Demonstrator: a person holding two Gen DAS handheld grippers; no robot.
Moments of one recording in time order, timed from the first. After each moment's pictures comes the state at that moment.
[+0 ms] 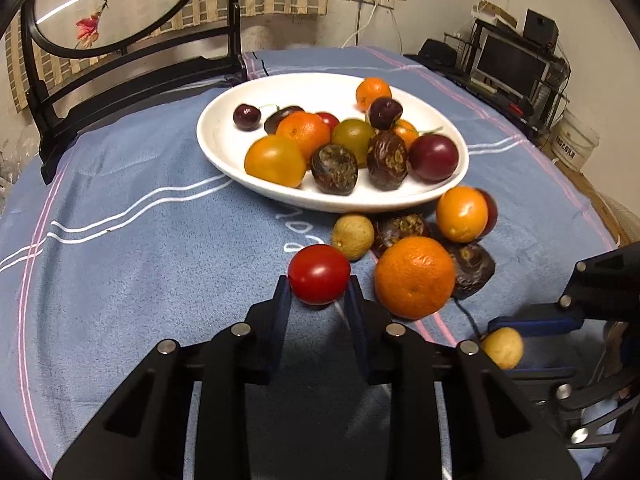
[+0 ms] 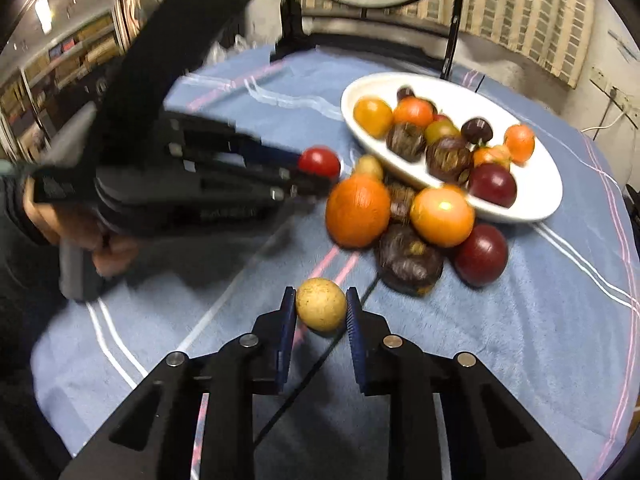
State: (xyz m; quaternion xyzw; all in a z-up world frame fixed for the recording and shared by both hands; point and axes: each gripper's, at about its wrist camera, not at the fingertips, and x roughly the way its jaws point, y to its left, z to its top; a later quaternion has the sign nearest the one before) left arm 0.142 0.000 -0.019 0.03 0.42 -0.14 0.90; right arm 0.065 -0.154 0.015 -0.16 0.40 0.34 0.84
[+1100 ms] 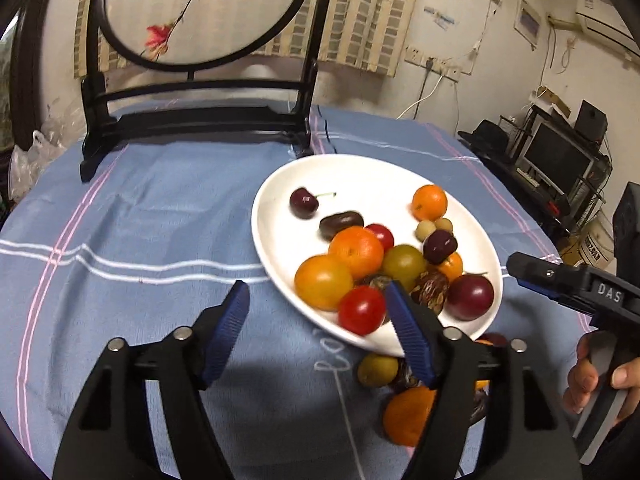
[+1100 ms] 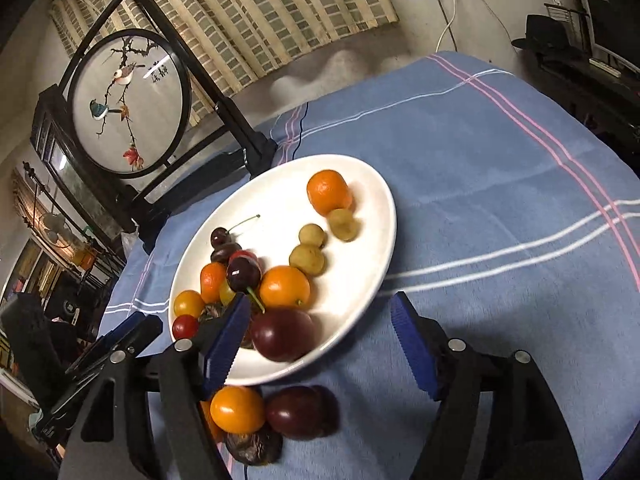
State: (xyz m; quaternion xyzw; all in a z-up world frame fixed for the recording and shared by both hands) left arm 0.183 0.015 0.014 -0.07 0.36 -0.04 0.93; right arm 0.200 -0.266 0.022 0.16 0.40 0.17 0.89
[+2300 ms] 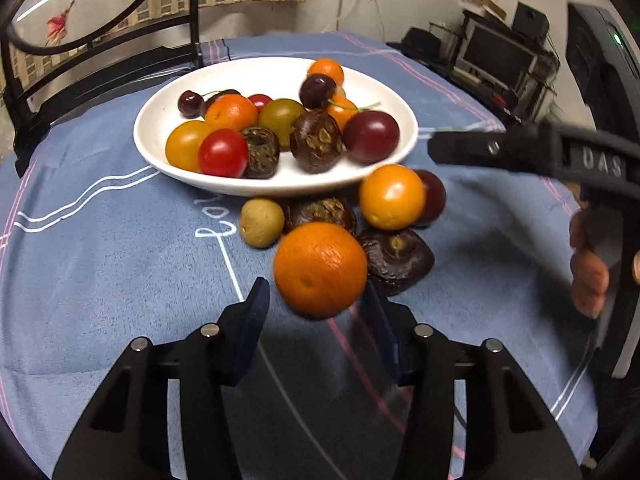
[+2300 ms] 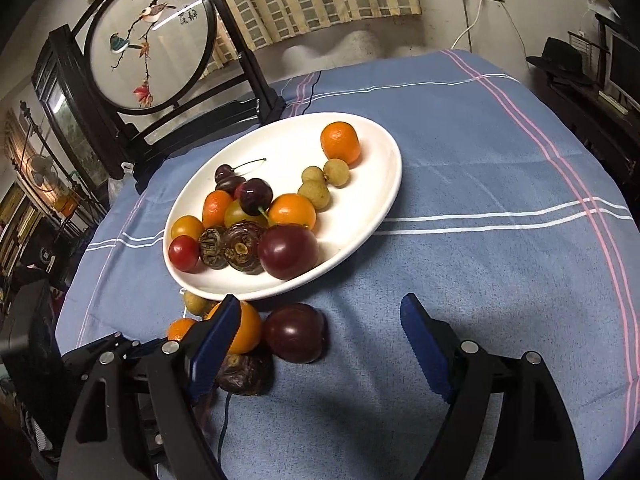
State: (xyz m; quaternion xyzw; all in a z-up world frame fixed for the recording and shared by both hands) left arm 0.140 -0.044 -0.029 0.02 0.44 -0.16 0.88; right arm 0.165 -0.246 0.020 0.06 0.43 0.17 0.89
